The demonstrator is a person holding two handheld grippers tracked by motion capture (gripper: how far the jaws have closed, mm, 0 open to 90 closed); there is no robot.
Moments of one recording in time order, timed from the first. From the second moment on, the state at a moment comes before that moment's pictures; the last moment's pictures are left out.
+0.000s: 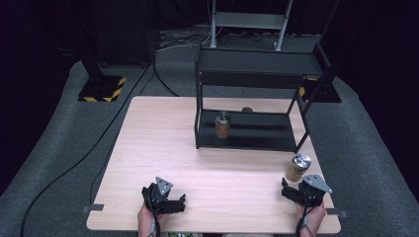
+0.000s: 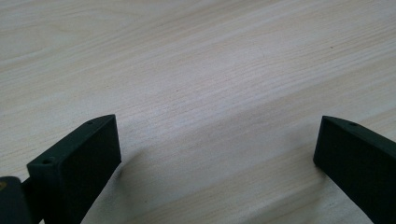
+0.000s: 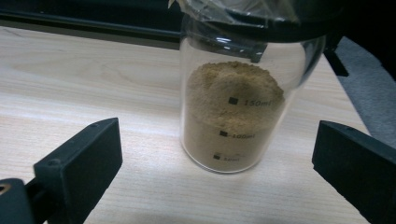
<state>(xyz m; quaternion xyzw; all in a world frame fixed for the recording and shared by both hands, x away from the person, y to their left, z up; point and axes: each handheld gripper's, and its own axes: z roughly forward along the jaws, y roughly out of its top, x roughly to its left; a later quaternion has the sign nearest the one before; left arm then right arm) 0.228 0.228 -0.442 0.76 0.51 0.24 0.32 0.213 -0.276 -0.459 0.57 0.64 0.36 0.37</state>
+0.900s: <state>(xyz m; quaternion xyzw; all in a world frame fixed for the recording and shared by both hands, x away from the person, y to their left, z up) 0.238 0.237 -0.440 0.77 0.50 0.21 0.33 0.260 -0.301 -0.442 0.56 0.67 0.36 0.34</state>
